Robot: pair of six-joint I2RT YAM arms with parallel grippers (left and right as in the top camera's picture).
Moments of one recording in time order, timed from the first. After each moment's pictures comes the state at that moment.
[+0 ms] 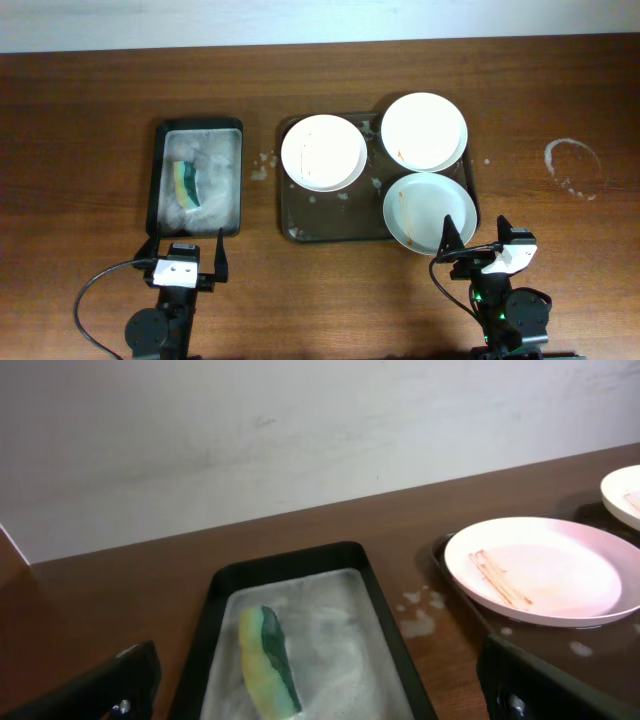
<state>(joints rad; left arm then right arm) 0.10 0.01 0.01 -0.06 0.17 0.18 0.06 0.02 0.02 -0.08 0.02 0.20</state>
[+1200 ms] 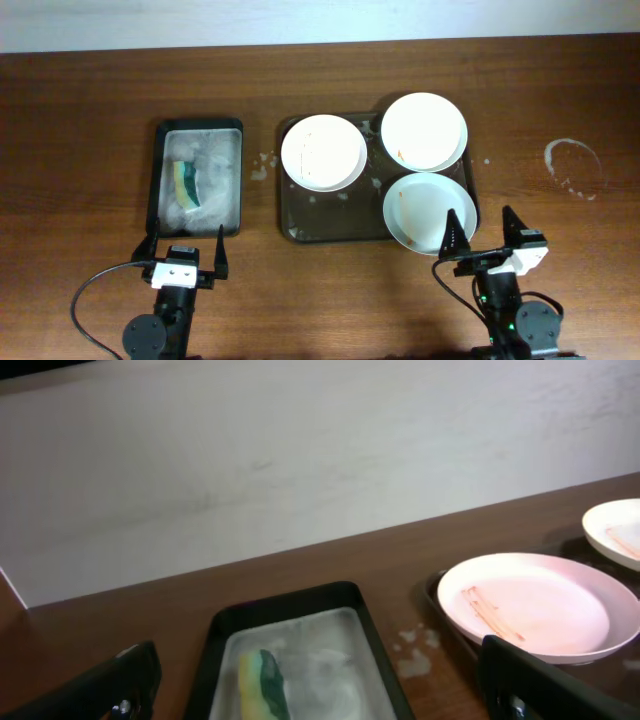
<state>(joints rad) 0.10 0.01 0.02 0.03 0.20 0.18 0.06 0.02 0.07 0.04 -0.03 0.20</state>
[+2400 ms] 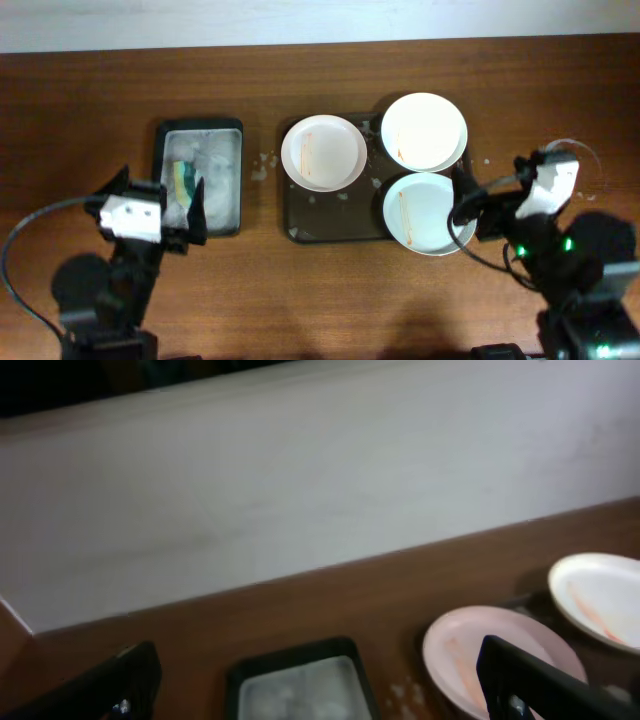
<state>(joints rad) 0.10 0.59 0.76 -0.30 0.24 0.18 0.06 0.70 0.95 -0.55 -0.18 0.13</state>
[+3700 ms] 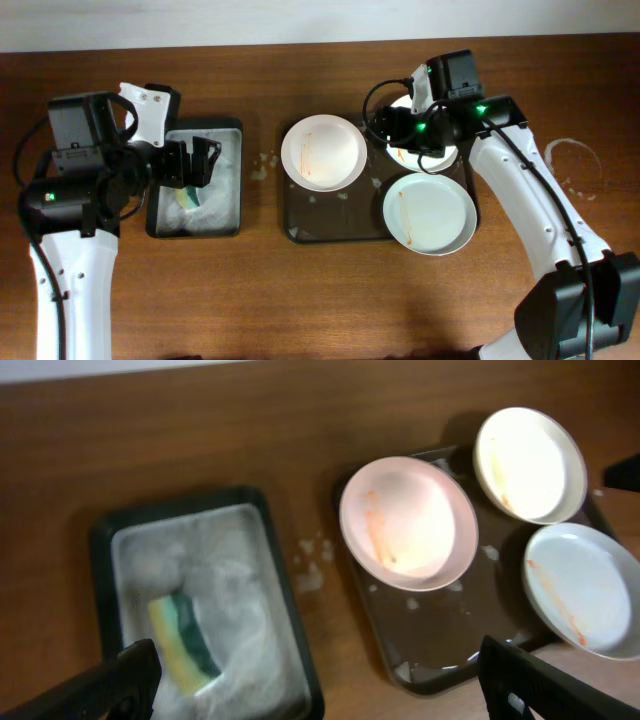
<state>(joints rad) 0.10 1.31 1.42 -0.95 0.38 0.17 0.21 1.72 1.51 -0.85 -0.34 0.37</state>
